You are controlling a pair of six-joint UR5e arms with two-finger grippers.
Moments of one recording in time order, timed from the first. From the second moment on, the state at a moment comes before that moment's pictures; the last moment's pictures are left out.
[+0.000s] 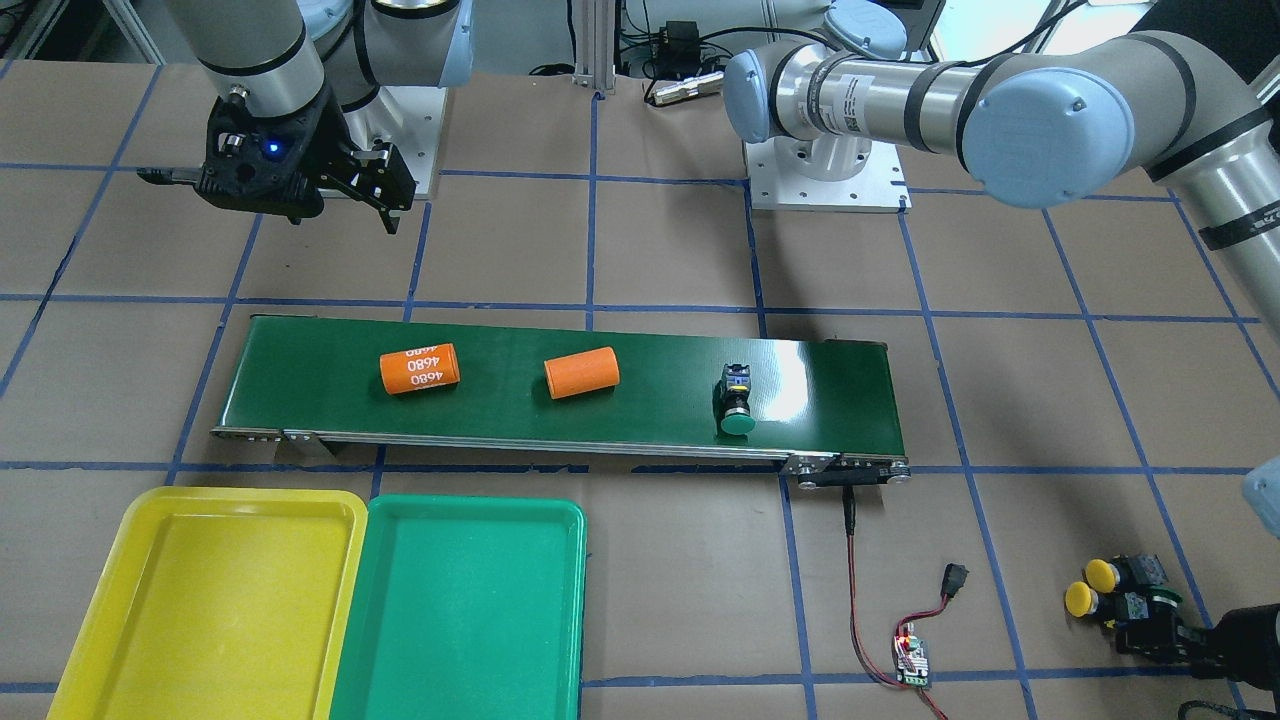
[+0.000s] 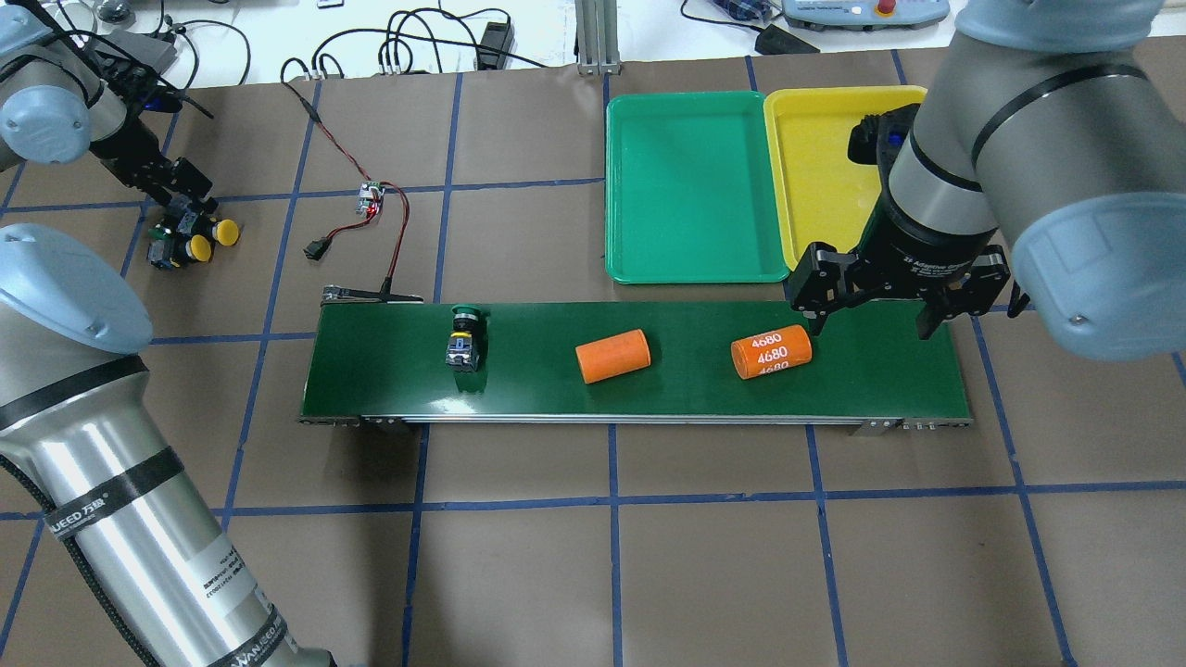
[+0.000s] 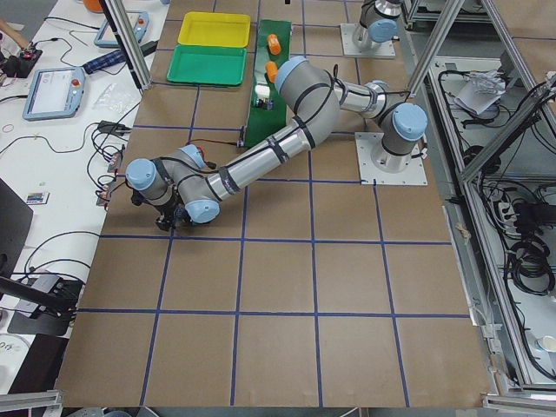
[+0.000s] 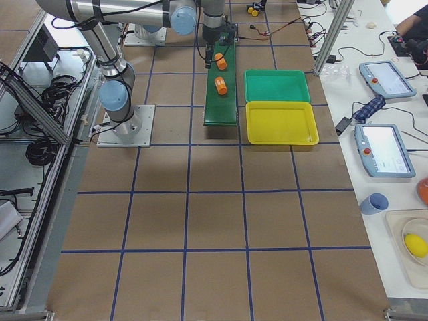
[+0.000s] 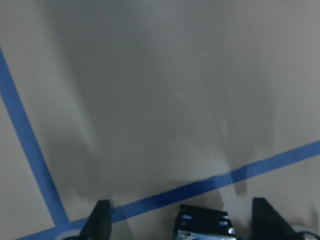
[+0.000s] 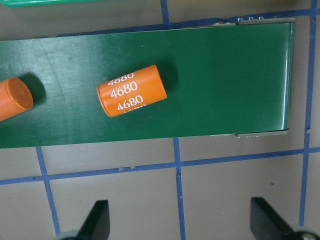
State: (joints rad) left arm -1.06 -2.58 -0.85 -1.37 1.52 0.80; right arm 1.60 -1.70 1.82 -1.60 -1.58 0.12
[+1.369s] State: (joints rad) left arm -1.12 -2.39 -0.90 -1.59 1.54 0.75; right arm 1.60 -1.69 1.82 -1.60 -1.57 0.11
